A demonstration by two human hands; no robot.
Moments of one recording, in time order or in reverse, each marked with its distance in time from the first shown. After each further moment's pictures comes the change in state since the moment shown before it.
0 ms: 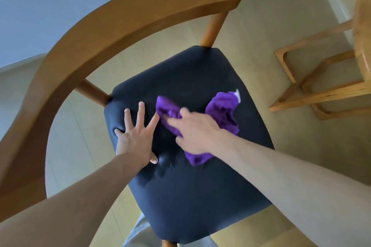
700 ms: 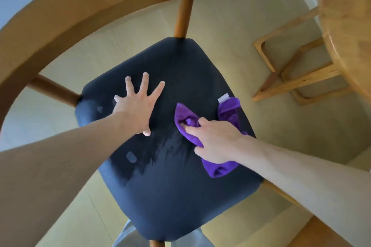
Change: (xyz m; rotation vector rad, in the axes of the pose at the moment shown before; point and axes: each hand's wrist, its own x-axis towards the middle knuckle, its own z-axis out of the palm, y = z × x) left_hand 0.055 0.041 -0.062 0.158 -0.023 0.170; right_hand -0.081 0.059 0.021 0.055 -0.107 0.101
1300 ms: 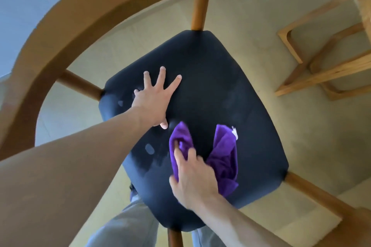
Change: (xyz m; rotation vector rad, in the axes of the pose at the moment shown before) left_hand -0.001 -0.002 0.002 -0.020 0.046 -0.006; right_hand -0.014 -0.125 0.083 0.294 0.175 0.199
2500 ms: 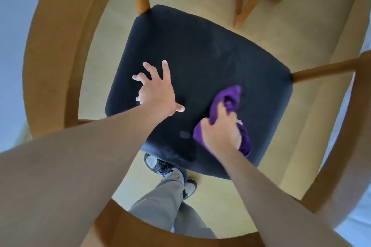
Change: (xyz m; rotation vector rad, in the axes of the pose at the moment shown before) left_hand 0.018 -0.018 0.001 0.181 0.018 0.251; right_hand 0.040 -0.075 0.011 0.814 0.433 1.126
